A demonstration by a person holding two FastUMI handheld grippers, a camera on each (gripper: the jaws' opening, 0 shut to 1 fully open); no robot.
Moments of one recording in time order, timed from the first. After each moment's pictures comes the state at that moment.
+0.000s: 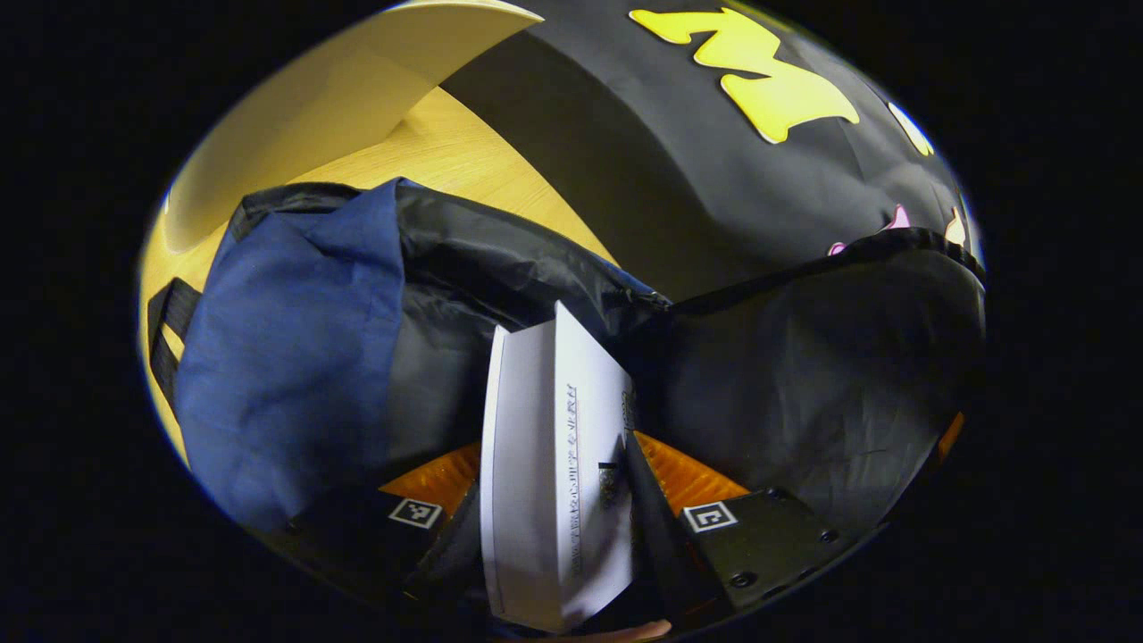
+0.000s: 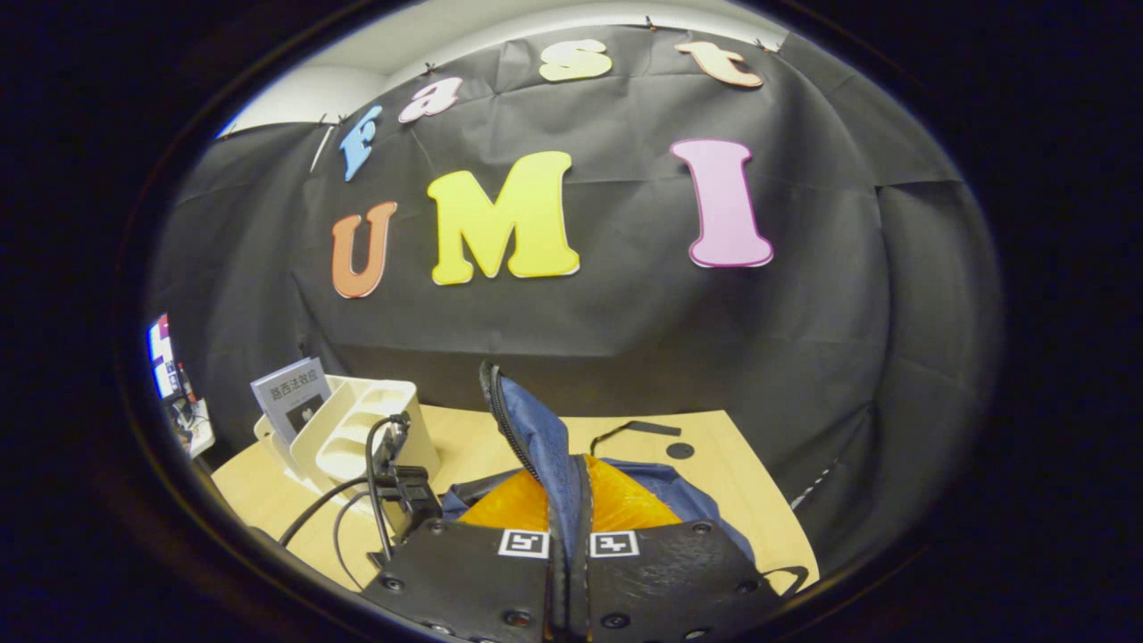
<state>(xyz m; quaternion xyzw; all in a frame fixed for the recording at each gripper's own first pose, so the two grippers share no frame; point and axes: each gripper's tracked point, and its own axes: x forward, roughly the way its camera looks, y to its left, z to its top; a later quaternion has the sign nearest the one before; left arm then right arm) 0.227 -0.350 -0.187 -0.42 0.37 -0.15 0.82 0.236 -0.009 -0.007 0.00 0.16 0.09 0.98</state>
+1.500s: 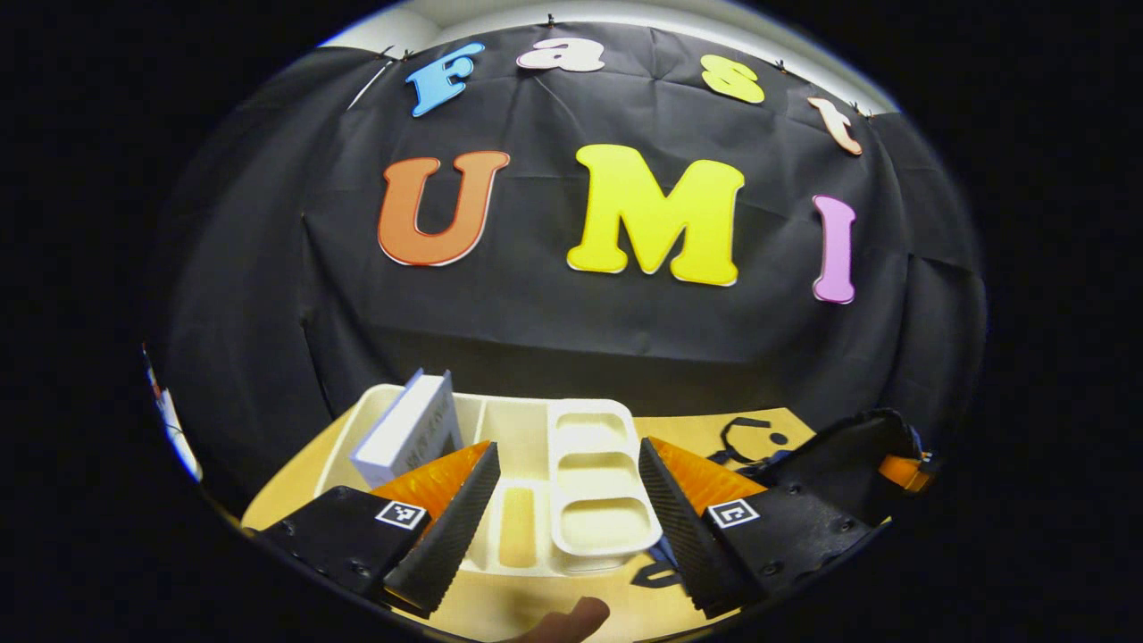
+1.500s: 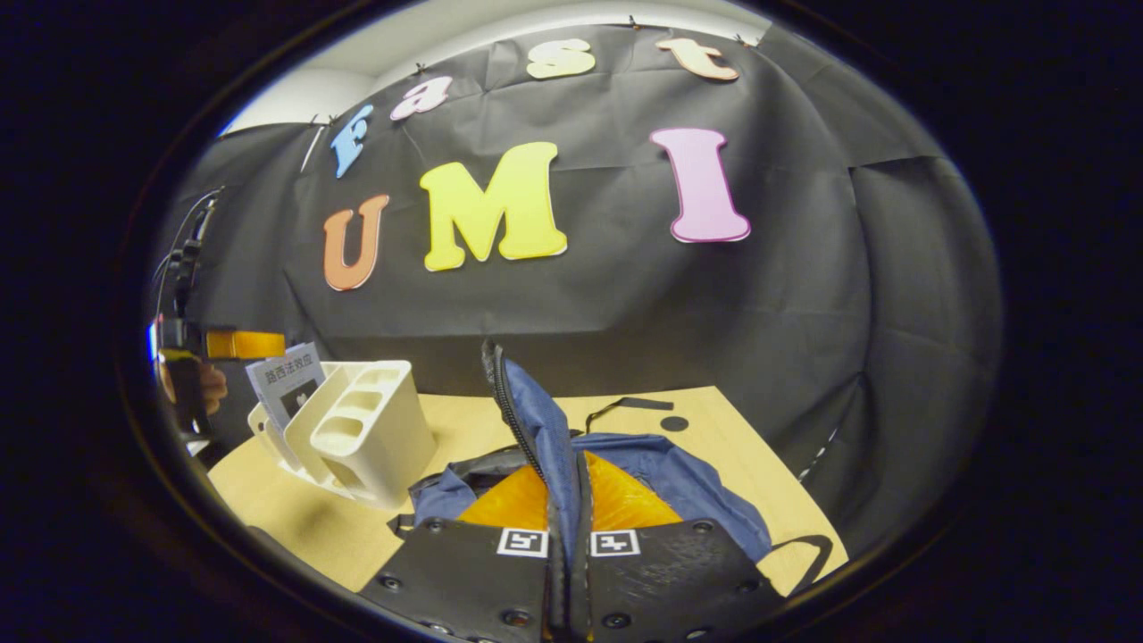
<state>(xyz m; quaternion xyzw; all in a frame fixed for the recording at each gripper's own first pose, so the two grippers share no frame) 0.238 0.013 0.037 -0.03 0.12 -0.04 0.99 0.204 -0.006 -0.046 0.01 0.16 0.07 0.98</state>
